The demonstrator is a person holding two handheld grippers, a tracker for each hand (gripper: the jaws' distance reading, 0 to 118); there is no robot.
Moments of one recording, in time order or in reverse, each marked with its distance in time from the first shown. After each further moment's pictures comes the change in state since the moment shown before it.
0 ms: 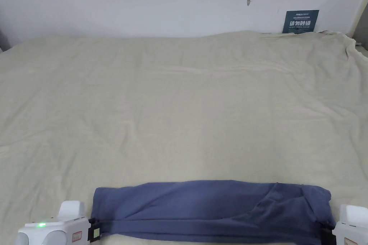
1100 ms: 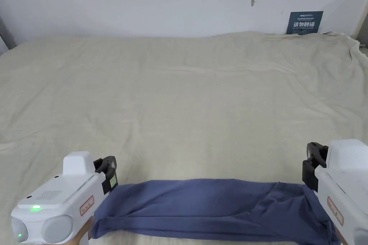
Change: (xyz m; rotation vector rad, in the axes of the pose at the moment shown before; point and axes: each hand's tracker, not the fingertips) left arm 0.052 0.045 0.112 0.519 -0.143 0.014; right arm -0.081 0.057 0.124 0.627 0.003 0.199
